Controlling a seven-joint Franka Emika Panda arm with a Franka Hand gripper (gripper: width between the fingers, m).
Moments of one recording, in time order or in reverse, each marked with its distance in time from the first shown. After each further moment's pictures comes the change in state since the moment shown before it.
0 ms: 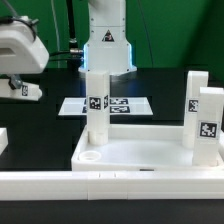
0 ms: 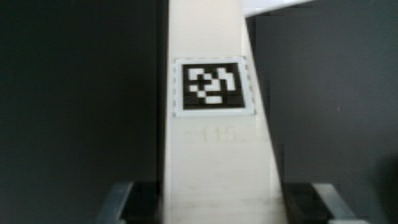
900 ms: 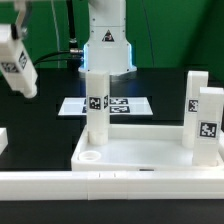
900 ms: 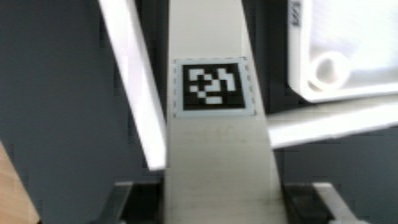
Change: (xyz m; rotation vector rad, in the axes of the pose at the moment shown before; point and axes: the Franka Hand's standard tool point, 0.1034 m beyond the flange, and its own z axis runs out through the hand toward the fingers) arm 0.035 -0.081 -0.124 -0.065 0.577 -0.042
